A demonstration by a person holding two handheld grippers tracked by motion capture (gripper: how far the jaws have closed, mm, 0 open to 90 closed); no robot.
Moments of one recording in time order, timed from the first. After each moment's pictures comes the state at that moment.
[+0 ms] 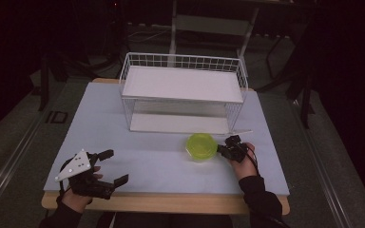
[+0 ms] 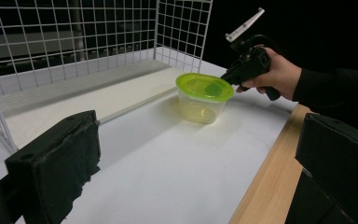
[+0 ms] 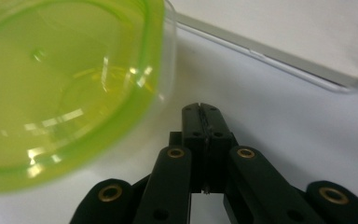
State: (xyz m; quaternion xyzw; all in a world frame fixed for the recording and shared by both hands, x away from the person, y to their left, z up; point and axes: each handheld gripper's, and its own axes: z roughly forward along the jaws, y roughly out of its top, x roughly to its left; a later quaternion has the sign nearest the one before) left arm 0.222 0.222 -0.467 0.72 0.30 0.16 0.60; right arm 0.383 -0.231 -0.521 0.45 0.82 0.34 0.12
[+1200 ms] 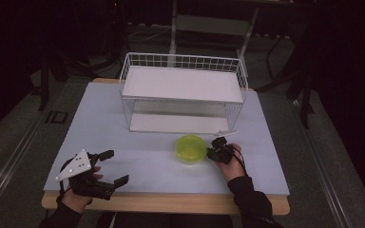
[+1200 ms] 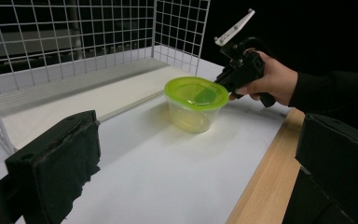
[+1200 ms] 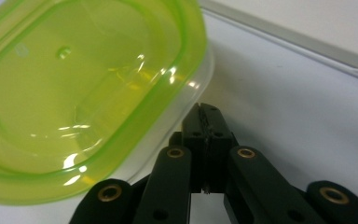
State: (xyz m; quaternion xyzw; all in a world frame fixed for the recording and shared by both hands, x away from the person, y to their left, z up) left arm 0.222 0.221 -0.467 0.73 0.30 0.16 0.60; right arm 0.377 -0.191 -0.526 0.42 0.84 0.35 0.08
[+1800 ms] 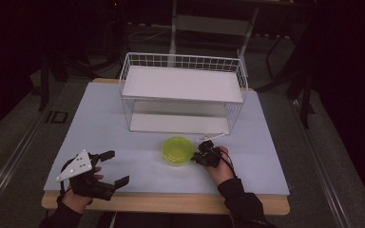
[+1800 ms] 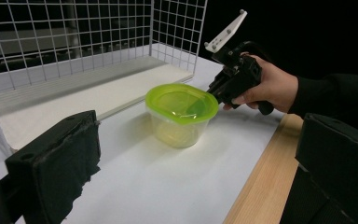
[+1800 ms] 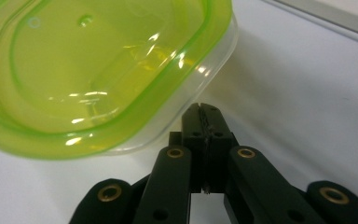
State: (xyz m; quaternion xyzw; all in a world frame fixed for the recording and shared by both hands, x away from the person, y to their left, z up) left arm 0.222 0.220 -0.468 0.73 0.30 0.15 0.59; right arm 0.365 -0.152 -0.529 0.38 0.85 0.35 0.05
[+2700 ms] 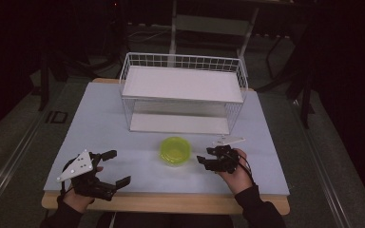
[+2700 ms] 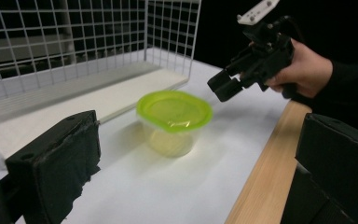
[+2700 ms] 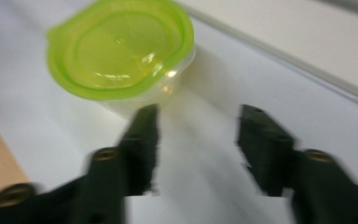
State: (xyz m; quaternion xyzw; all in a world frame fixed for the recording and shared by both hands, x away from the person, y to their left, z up) left arm 0.223 0.217 -0.468 0.72 0.28 0.14 0.61; right arm 0.326 -0.189 -0.482 0.37 0.84 0.39 0.12
